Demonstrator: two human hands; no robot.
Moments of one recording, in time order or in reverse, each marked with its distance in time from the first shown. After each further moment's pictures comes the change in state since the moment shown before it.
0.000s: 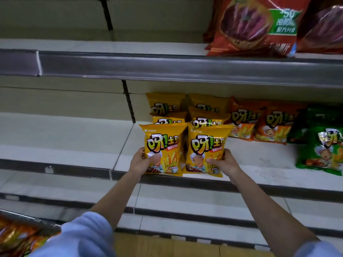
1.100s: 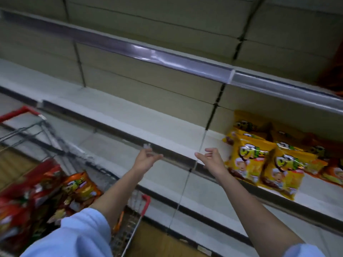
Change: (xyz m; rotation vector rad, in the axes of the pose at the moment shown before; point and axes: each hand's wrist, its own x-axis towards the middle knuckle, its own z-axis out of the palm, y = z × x) left_hand -0.098 -0.076 -0.312 -0.207 0.154 -0.049; right_hand -0.174 -0.125 0.308 -0.208 -0.141 -0.240
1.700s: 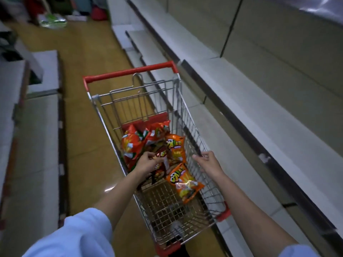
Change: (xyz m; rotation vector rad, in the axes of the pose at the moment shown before) left_hand -0.066 -0.156 -0.242 -0.185 0.601 -0.431; right_hand -0.029 -0.046 0.329 -0.200 -0.841 -0.048
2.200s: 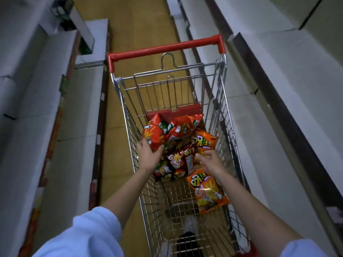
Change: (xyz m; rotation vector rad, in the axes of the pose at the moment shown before) left_hand 0.070 0.000 -0.017 0.131 0.551 0.006; right_hand 0.134 -0.003 0.063 -0.136 -0.330 0.083
